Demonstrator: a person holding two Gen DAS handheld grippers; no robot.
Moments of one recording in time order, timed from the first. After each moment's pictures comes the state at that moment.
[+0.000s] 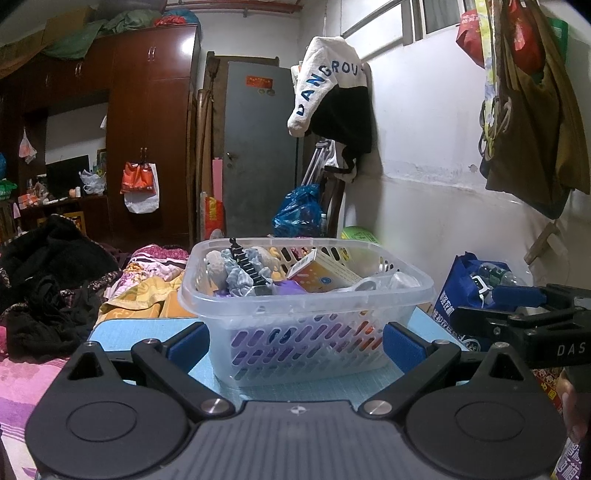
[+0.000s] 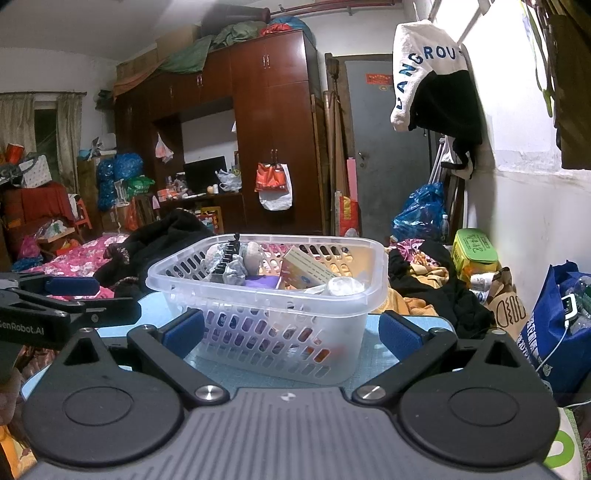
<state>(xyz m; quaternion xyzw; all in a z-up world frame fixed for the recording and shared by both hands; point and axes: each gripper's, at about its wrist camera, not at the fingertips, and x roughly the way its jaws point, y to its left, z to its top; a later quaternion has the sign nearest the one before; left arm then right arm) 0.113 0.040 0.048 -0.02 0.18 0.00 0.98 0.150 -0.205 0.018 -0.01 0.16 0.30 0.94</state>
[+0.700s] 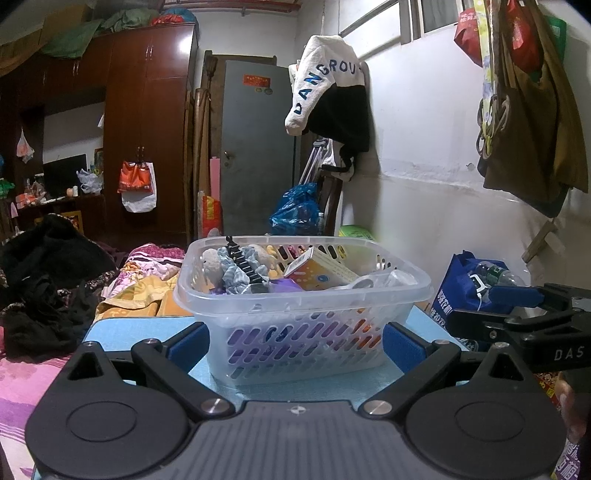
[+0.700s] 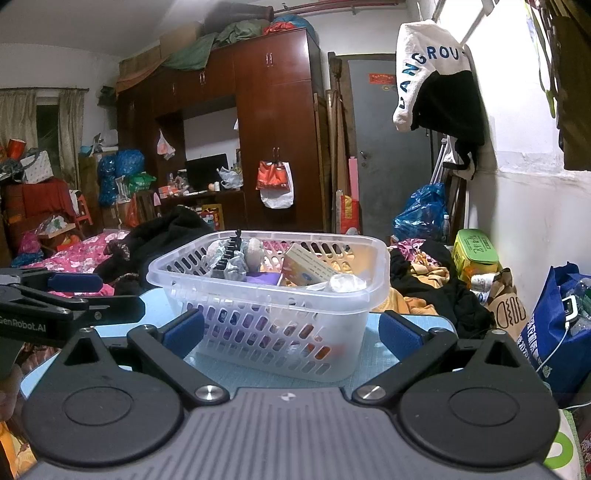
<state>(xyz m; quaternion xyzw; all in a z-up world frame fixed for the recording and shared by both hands) 0.114 0.037 0.046 -0.02 0.19 0.00 0.98 0.149 -0.204 0.018 -0.01 0.16 0.30 0.94</state>
